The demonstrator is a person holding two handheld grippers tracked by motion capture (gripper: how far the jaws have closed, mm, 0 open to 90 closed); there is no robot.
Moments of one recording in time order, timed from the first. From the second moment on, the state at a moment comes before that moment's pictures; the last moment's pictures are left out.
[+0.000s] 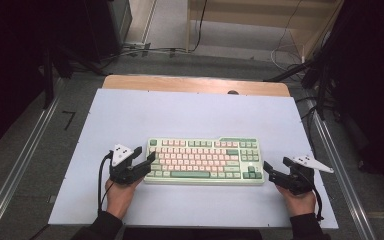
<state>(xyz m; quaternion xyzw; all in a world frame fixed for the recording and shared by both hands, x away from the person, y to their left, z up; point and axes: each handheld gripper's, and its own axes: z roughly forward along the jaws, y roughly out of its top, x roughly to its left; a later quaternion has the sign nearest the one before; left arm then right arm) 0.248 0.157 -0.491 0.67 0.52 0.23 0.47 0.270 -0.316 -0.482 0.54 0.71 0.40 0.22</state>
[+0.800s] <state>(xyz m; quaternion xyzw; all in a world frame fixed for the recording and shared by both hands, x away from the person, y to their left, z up) 0.285 0.076 -0.493 0.75 0.46 0.16 0.44 0.270 -0.314 -0.483 0.54 0.71 0.40 0.22</state>
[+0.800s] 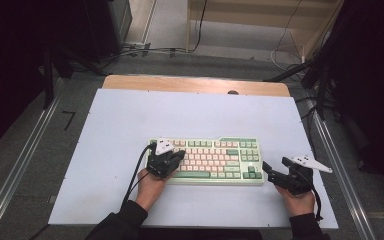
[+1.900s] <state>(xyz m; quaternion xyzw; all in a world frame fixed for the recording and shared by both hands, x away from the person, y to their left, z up) 0.292 0.067 -0.495 0.76 0.47 0.15 0.43 0.270 -0.314 -0.483 0.54 0.71 0.40 0.22</state>
